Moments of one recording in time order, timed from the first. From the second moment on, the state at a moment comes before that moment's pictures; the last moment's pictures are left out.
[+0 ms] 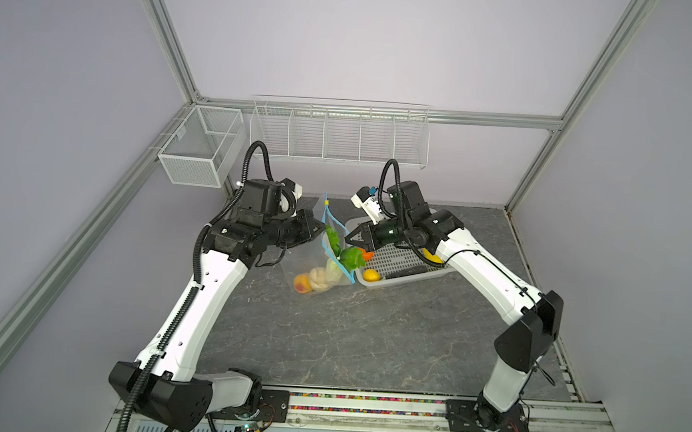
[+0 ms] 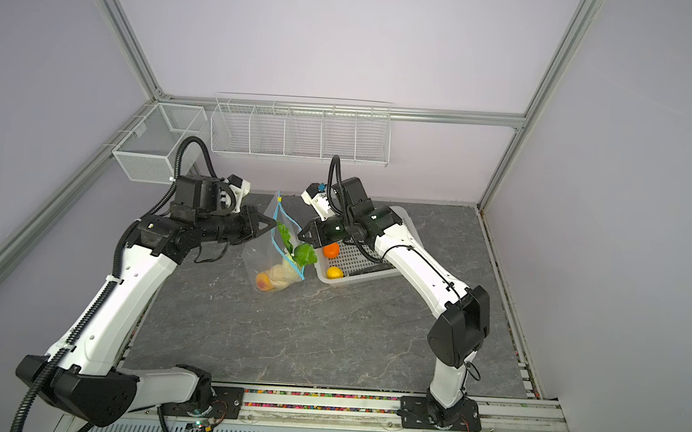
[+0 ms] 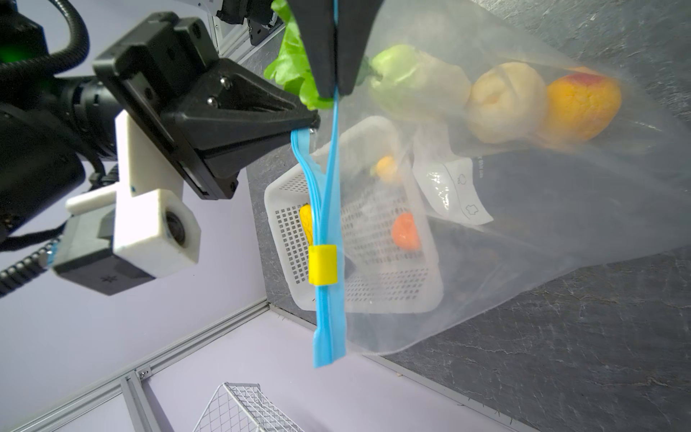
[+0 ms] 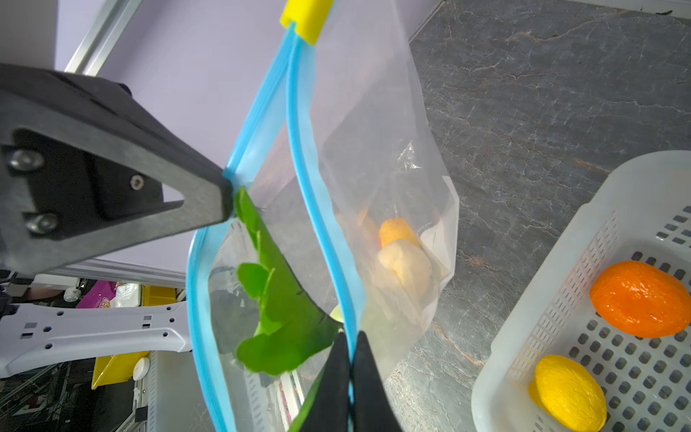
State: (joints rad) left arm -0.33 1.29 1.49 -0.84 0.44 -0.60; right arm 0.70 1.82 1.84 -0.73 -0.60 0.24
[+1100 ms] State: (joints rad) left arm -0.16 1.16 1.54 -1.01 0.32 -0.56; right arm 0.81 1.87 2.09 -0.75 -0.54 0.27
